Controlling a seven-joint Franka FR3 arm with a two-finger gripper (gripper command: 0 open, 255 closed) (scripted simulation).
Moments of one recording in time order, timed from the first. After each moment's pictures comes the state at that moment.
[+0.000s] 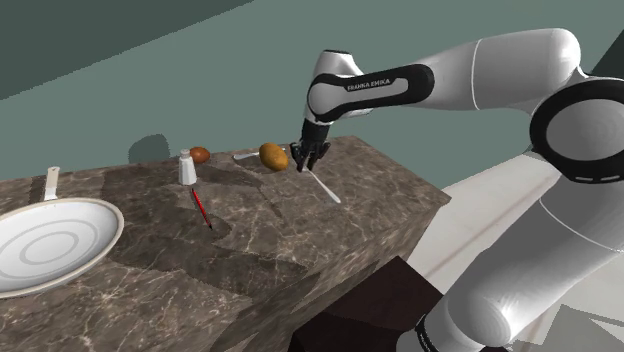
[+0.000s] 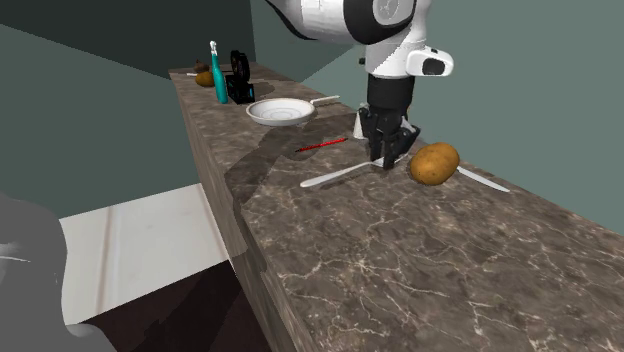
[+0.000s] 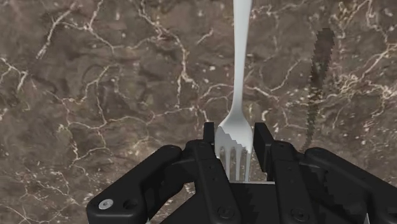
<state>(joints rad) 0.01 -0.07 0.09 -2.09 0.02 2.09 0.16</state>
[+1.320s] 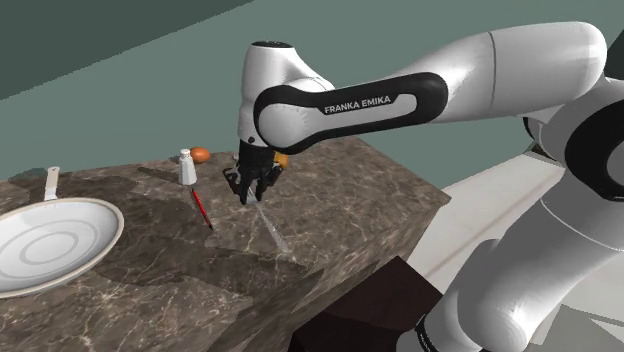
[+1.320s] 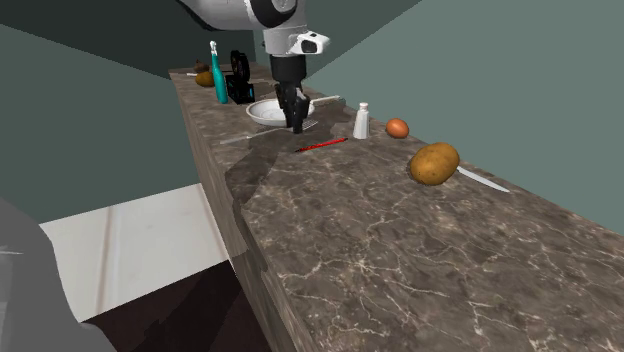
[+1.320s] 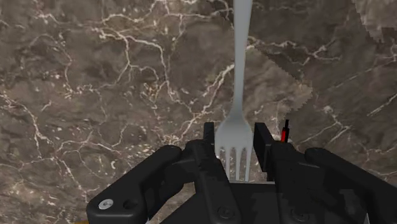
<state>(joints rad) 0.20 -0.07 0.33 -2.07 0.00 2.06 0.60</state>
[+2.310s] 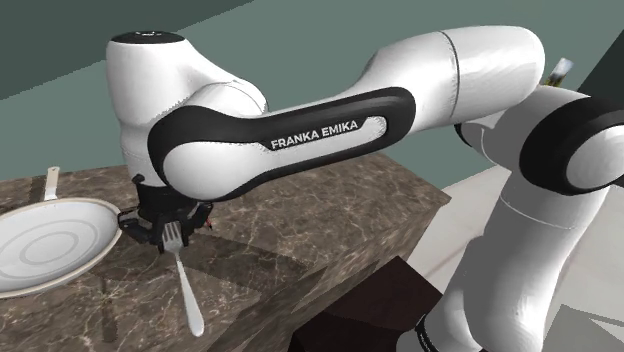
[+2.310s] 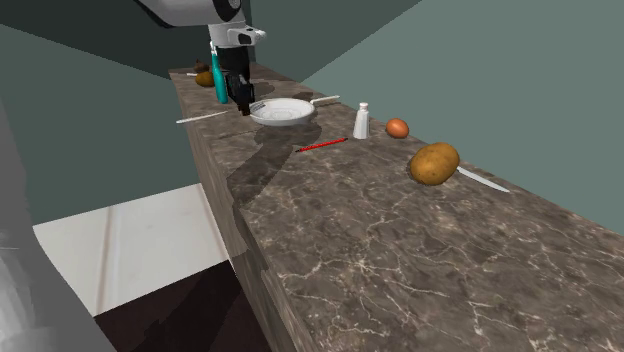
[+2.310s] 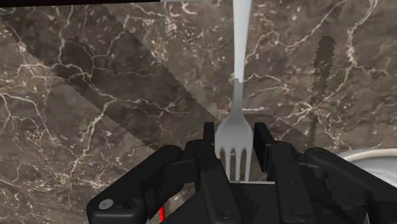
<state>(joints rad) 0.40 0.19 0.50 -1.77 -0.14 1.98 1.01</state>
